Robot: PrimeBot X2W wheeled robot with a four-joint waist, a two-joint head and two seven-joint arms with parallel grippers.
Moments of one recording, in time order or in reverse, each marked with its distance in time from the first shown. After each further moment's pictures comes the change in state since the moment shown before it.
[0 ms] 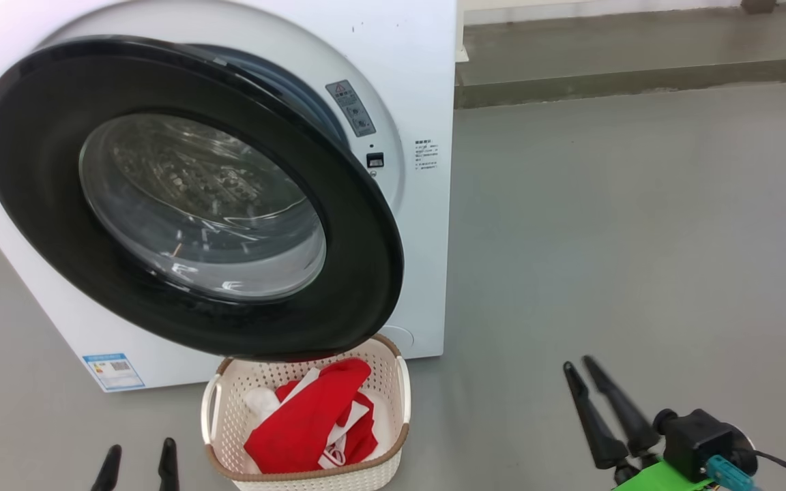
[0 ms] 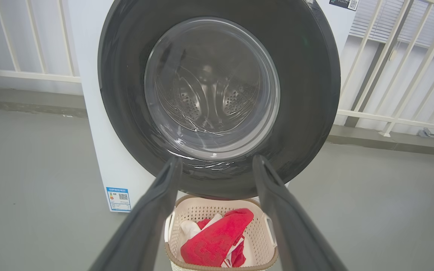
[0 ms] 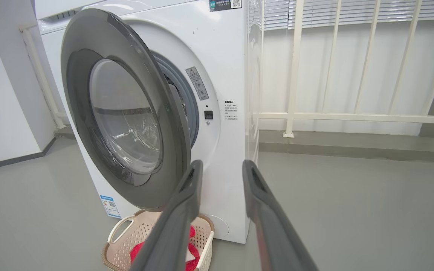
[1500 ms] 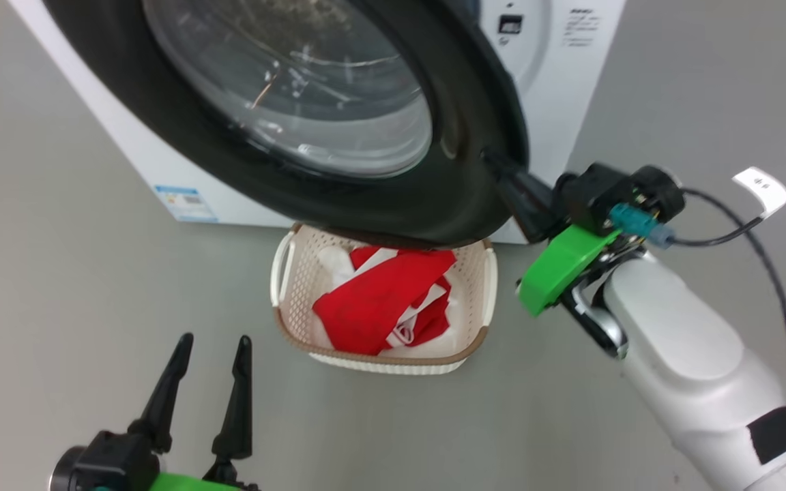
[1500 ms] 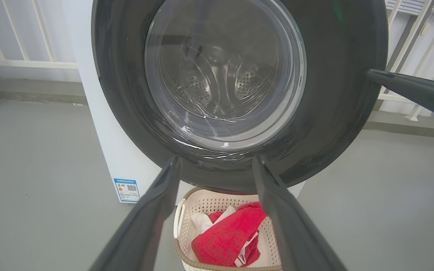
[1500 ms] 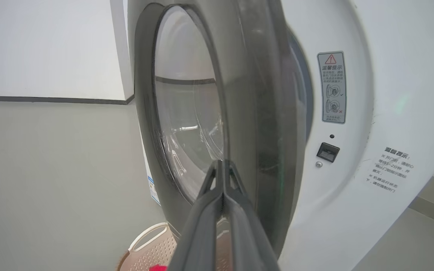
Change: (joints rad) left arm -0.234 -0.038 -0.150 -0.035 0.096 0.013 0.010; right arm -0.790 -0.070 0.387 0.474 0.127 0.000 0.000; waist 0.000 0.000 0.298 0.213
